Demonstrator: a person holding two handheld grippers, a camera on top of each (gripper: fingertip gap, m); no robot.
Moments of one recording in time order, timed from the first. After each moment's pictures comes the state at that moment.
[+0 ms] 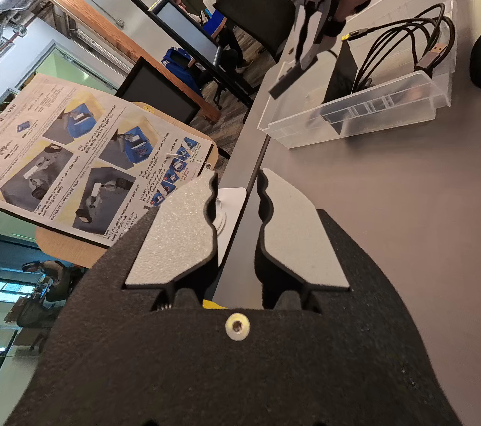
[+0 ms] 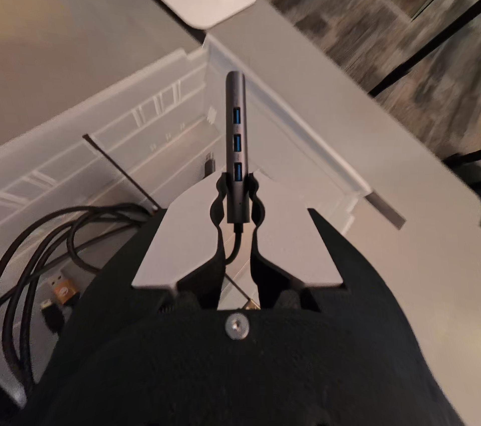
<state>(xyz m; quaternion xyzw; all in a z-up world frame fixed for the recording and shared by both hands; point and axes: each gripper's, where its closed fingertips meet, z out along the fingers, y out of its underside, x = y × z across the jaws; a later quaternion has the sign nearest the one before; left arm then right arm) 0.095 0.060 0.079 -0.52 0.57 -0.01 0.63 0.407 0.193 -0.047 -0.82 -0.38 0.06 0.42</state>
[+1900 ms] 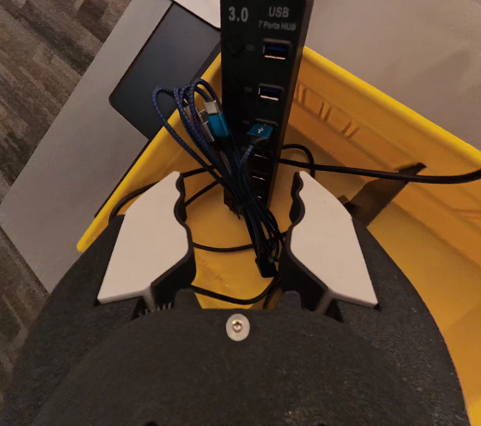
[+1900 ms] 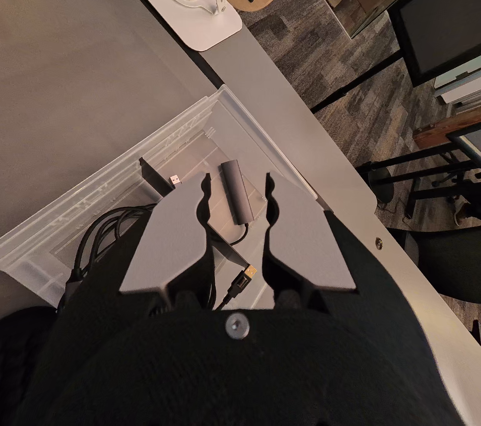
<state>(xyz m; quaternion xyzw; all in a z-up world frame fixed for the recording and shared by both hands) -0.133 0.214 -0.067 -0.84 0.43 -0.01 0.33 0.373 0.153 0.033 -0.80 -0.40 -0.07 0.43</state>
